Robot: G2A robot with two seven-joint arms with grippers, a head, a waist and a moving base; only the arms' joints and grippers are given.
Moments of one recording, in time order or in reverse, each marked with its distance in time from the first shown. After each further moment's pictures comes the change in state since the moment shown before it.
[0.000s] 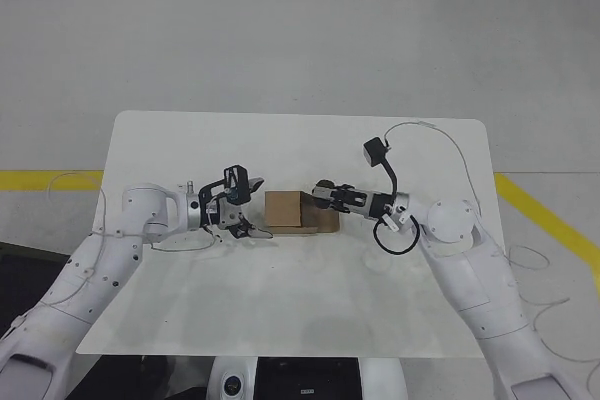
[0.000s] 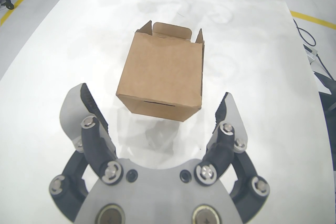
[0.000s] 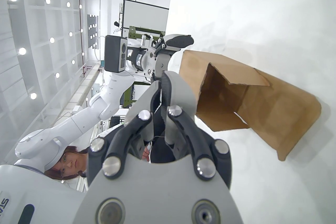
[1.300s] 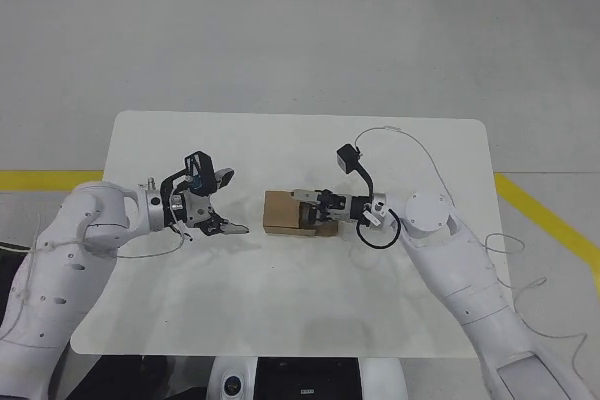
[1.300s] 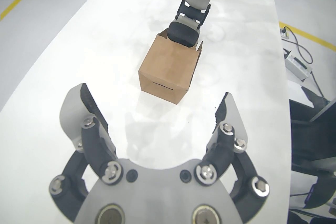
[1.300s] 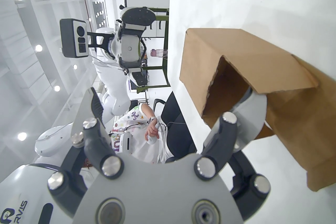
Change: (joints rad) left arm 0.206 0.048 -0.351 -0.250 -0.263 -0.057 -0.382; right arm 0.103 -0.046 -0.115 0.162 0.107 -0.006 0.065
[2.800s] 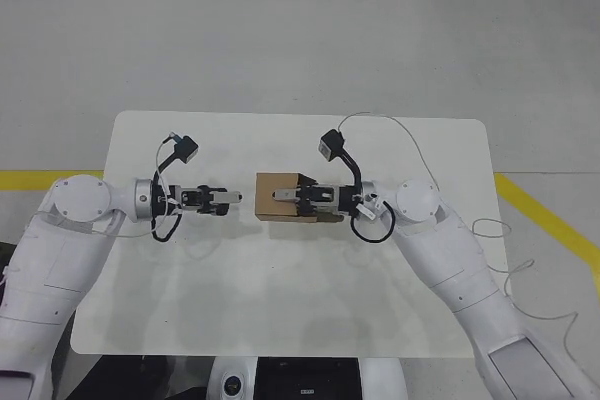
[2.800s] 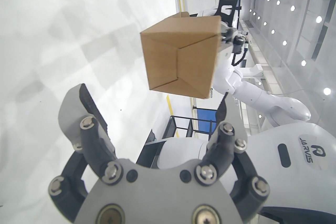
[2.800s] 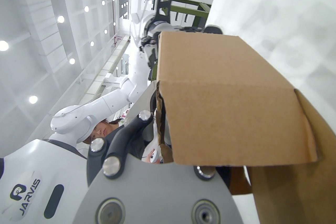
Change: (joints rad) left arm -0.111 -0.012 0.010 0.172 -1.224 0.754 -0.886; right arm 0.105 -0.040 -0.100 0.067 0.145 -0.102 0.040
